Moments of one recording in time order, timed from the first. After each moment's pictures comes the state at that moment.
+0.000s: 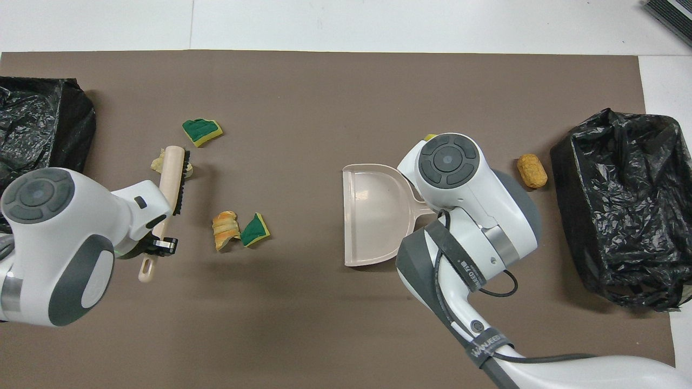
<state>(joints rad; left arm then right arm) -0.04 -0.09 -0.13 -2.20 0.09 1.99 0.03 0.27 0.23 0.16 -1.84 -0.31 1.88 -1.03</state>
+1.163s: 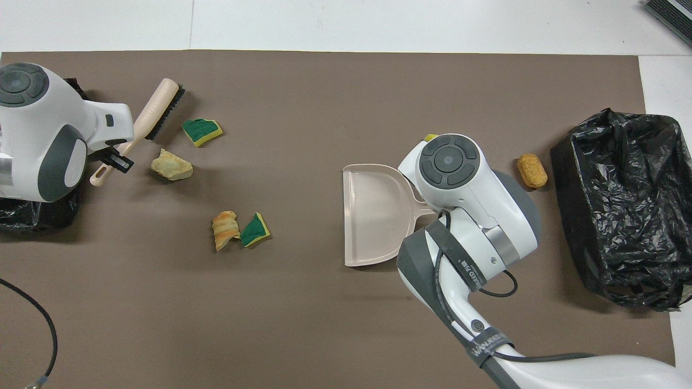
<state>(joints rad) 0.08 0.39 -0.14 -1.71 0.29 2.01 0.45 0.27 0.23 0.16 -1.84 -0.31 1.89 -1.02</state>
